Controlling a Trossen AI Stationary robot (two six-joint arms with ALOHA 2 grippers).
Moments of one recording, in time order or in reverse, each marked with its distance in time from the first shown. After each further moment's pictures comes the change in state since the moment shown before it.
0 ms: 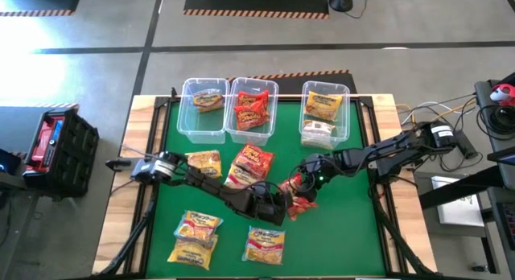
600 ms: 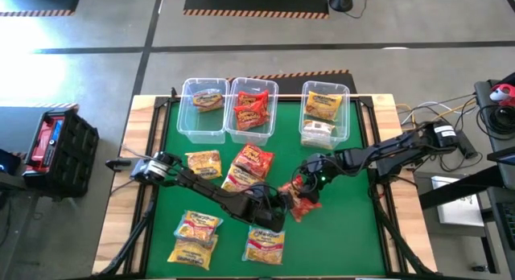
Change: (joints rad) left arm -0.048 -0.060 0.067 -0.044 -0.169 -0.004; right arm 0.001 -0.032 0.000 -0.037 -0.040 -0.044
